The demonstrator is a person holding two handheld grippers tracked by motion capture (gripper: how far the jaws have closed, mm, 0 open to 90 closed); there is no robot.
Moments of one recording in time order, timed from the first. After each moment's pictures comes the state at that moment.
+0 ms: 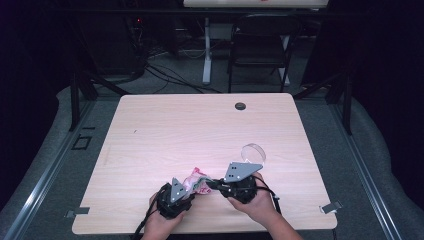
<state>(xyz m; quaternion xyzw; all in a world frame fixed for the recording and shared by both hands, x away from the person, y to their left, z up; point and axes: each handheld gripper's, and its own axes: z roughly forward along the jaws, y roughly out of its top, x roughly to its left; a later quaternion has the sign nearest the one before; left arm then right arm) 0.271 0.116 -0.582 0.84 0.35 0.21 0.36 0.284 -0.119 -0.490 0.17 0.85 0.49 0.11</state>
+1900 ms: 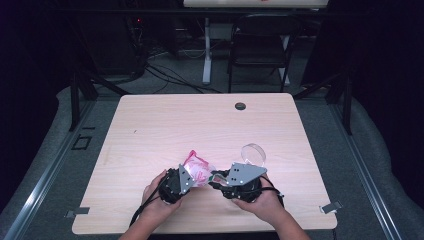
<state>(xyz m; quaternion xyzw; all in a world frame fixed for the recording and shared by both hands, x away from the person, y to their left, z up) 0.293 0.103 -0.536 0.86 0.26 0.33 0.27 0.277 -0.125 -0.468 0.10 0.85 0.48 0.19</state>
